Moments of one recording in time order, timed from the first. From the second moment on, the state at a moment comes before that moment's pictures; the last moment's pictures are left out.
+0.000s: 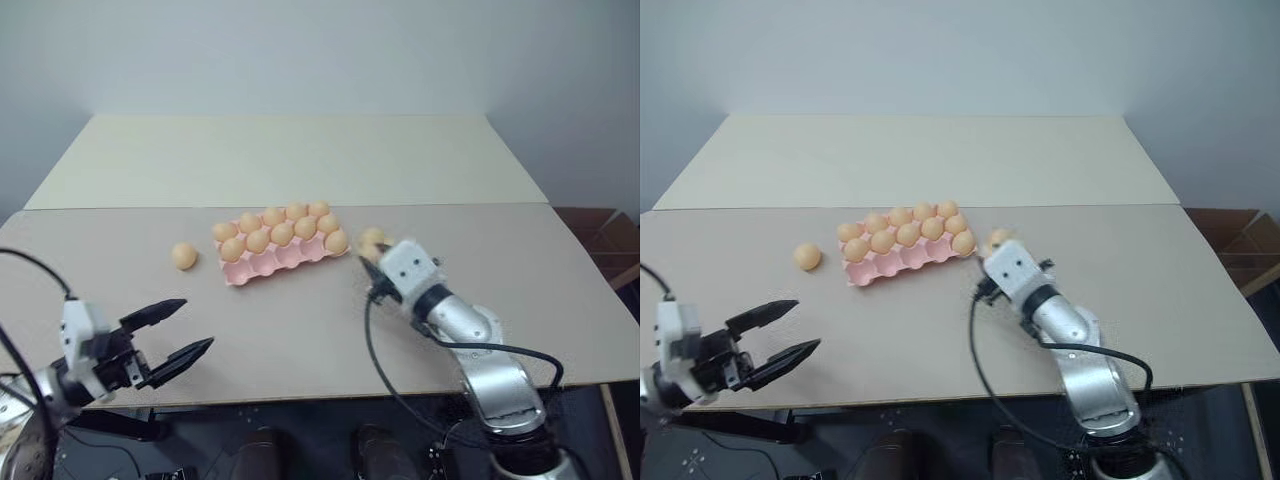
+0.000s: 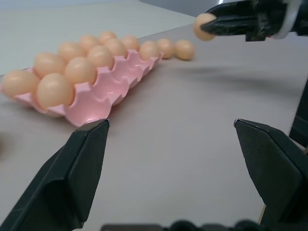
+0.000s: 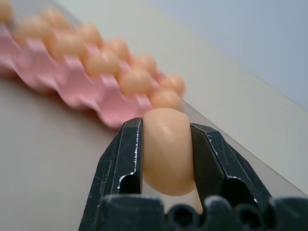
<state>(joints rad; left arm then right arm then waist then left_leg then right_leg) 0.38 0.62 0.56 -0.42 -0.74 0.29 -1.04 -0.30 -0.19 0.23 -0.59 -0.09 0.68 0.37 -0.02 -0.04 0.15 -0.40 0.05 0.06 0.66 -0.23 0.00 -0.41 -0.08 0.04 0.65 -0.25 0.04</state>
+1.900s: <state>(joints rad) 0.25 0.72 0.50 -0.53 -0.80 0.37 -0.91 -0.57 0.04 0.22 -0.09 0.06 0.43 0.33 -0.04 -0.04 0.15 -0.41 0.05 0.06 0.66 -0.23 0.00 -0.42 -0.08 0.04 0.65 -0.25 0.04</state>
